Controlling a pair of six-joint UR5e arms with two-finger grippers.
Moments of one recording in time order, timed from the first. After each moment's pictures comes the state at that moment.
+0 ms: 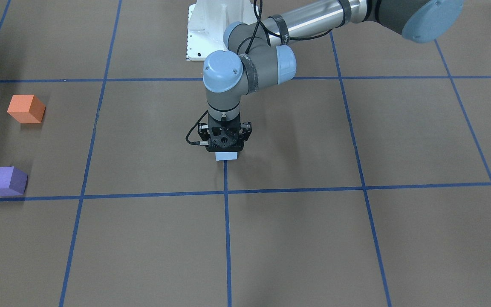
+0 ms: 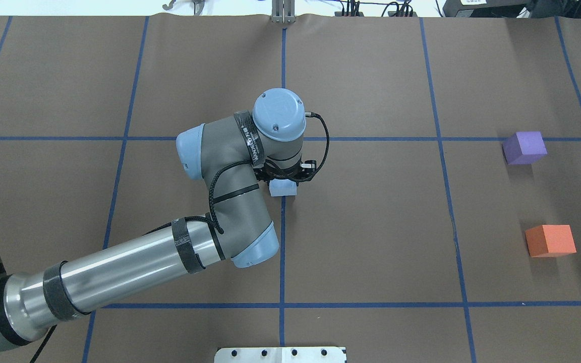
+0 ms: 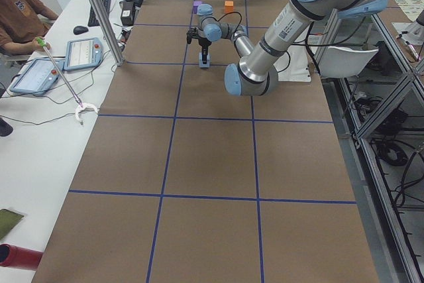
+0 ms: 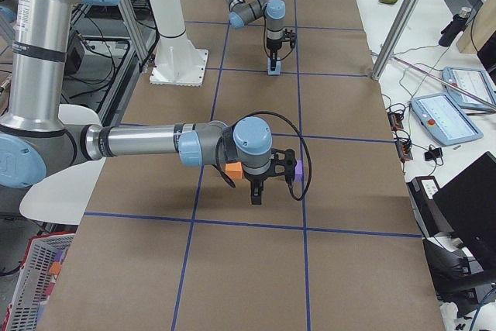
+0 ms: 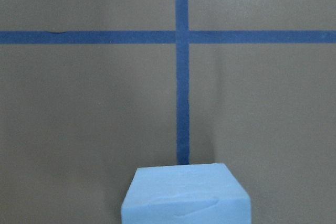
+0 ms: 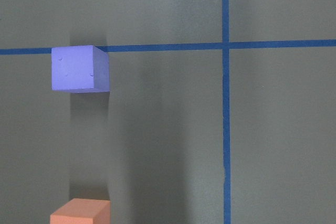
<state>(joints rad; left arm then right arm) -0.51 -2.54 -1.28 -1.65 -1.88 -1.20 1.56 -1.78 1.87 -1.52 2.47 0.12</state>
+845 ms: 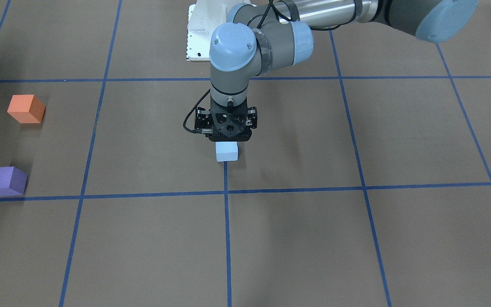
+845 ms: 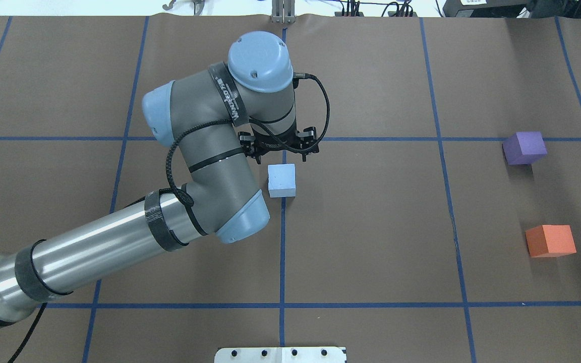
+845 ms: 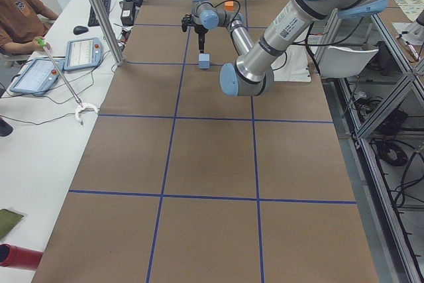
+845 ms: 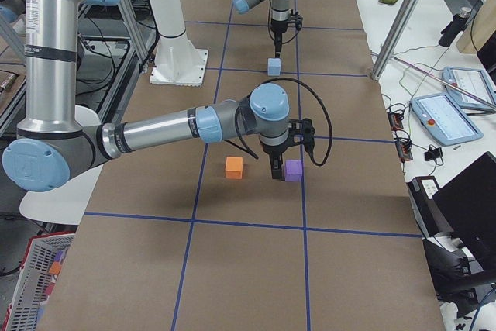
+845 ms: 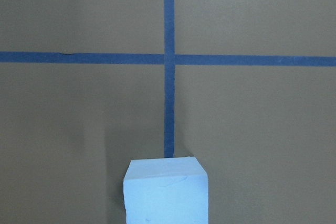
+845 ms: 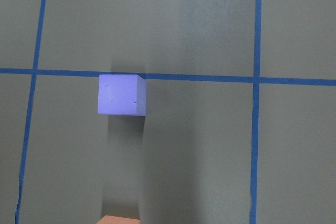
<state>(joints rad) -0.61 -2.53 -1.49 -1.49 -2.00 -1.18 1.52 -1.63 1.93 -1.58 2.46 0.21</state>
